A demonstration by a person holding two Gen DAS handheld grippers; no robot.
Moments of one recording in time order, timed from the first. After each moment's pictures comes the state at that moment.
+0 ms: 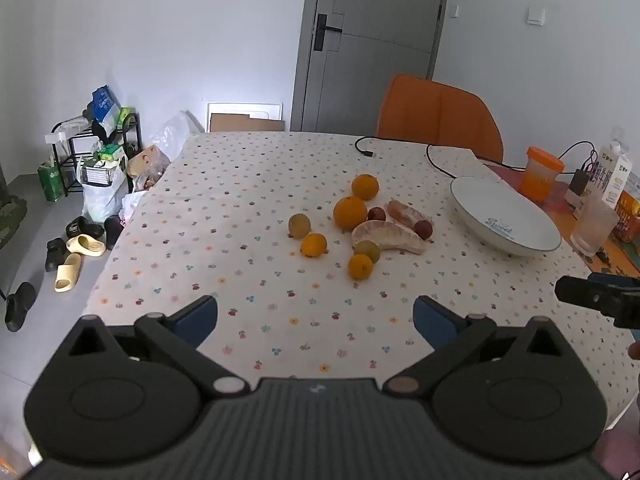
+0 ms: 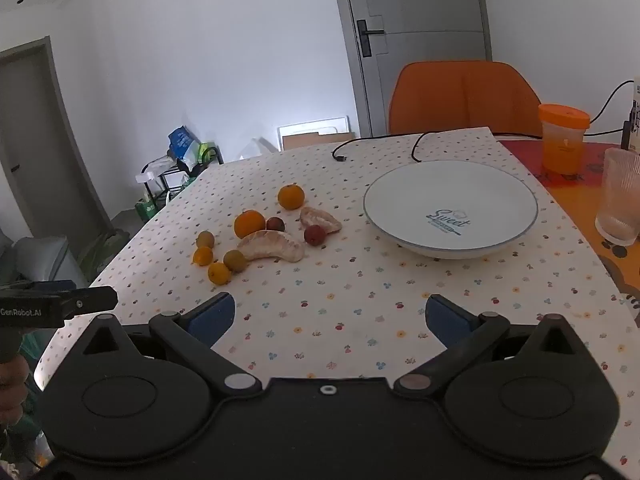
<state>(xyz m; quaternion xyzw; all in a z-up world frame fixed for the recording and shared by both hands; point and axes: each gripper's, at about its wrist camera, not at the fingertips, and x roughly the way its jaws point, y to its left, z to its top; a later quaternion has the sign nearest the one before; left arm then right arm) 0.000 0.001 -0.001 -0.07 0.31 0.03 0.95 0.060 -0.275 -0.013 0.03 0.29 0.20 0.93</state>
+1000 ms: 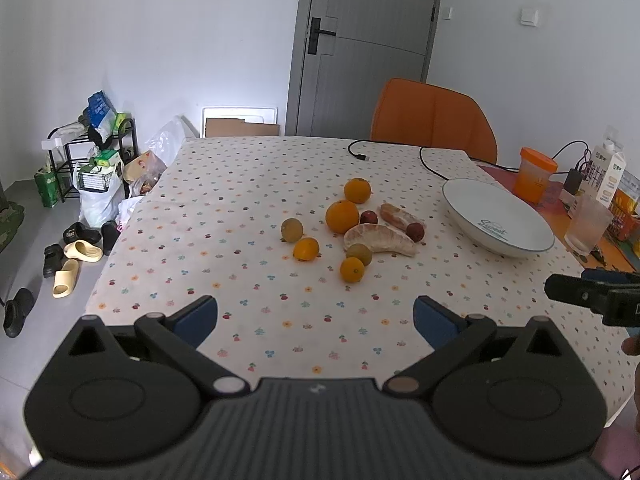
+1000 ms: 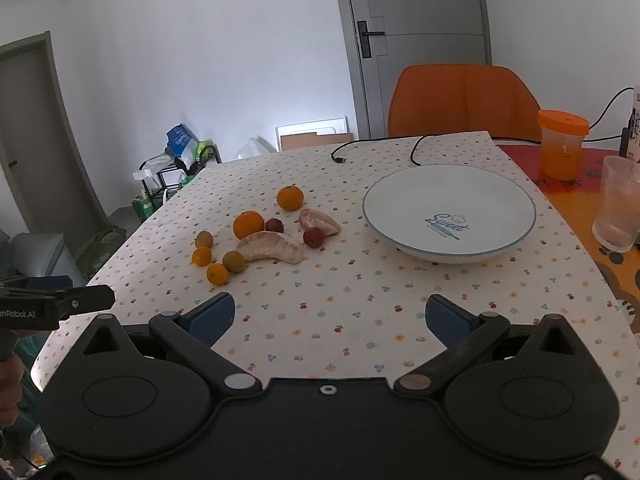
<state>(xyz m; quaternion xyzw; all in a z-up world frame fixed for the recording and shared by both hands) -0.003 -0.005 0.005 -0.06 0.30 0.02 0.95 0.061 -0.273 -0.009 0.02 0.29 0.20 0.94</state>
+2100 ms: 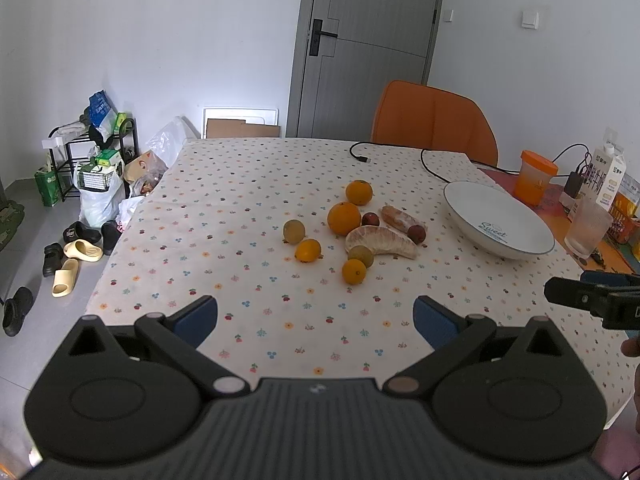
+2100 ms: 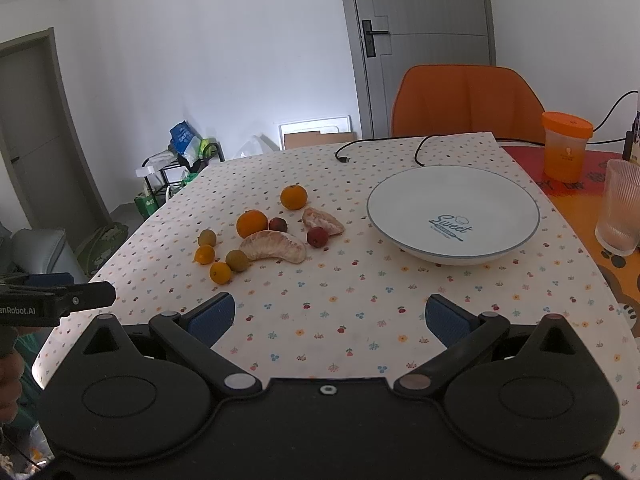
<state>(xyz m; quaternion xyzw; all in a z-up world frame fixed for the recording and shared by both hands) -0.002 -0.004 0.006 -0.06 0.30 0.02 0.95 0.060 -0.271 -0.008 0.02 0.29 0.20 0.94</state>
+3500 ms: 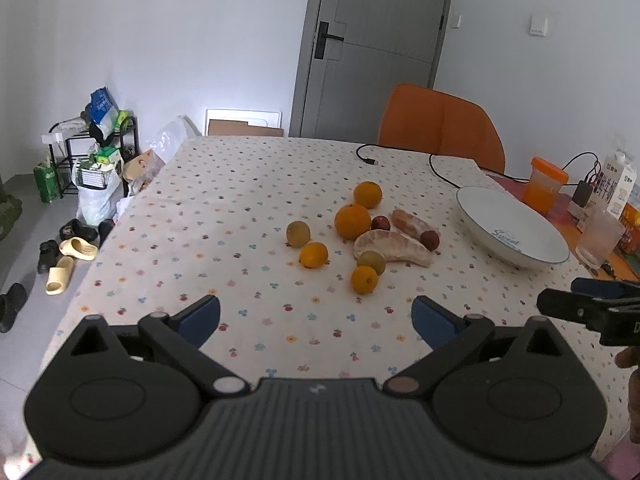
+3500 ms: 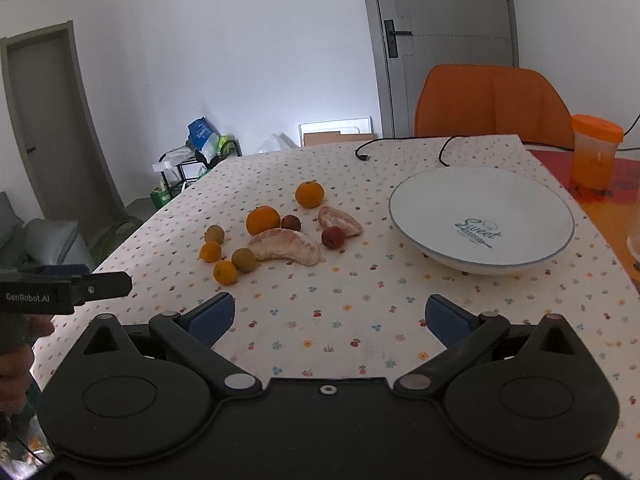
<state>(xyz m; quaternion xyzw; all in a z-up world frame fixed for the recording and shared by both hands) 0.020 0.003 -0.019 -0.08 0.29 0.02 0.95 0.082 -0.259 -0.027 0.01 0.28 0.23 0.93</state>
